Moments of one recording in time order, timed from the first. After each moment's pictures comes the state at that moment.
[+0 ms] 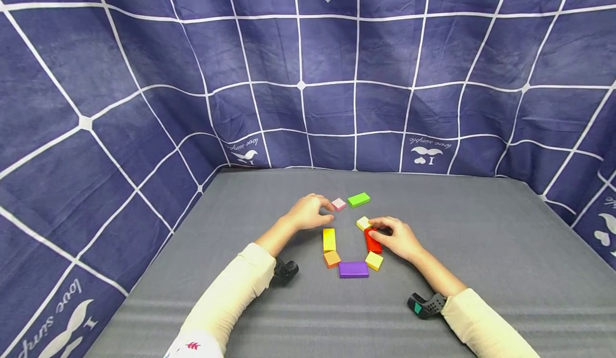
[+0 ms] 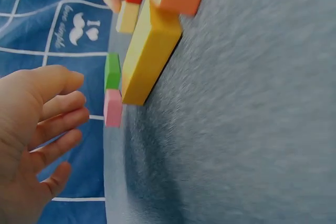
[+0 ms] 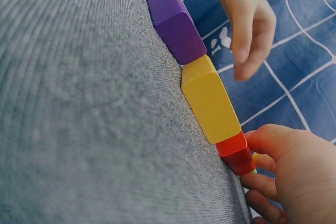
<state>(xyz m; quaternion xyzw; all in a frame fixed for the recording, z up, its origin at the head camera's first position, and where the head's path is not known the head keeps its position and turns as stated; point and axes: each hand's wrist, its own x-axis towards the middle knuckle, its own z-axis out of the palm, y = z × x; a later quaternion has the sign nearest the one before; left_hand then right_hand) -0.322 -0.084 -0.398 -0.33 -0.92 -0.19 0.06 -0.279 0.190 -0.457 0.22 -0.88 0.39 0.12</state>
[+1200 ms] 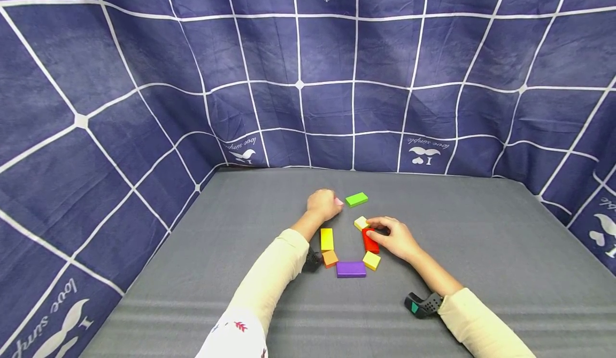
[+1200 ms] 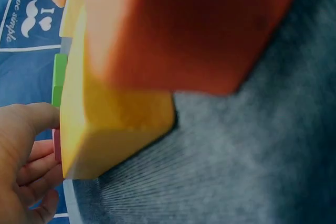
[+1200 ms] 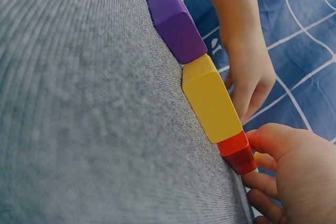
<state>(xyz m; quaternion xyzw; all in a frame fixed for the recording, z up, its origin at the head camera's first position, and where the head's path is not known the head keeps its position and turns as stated) -0.360 -0.028 -0.417 -0.10 -0.99 -0.11 0.07 -0.281 0.190 -0.460 0.22 -0.88 0.39 0.13</state>
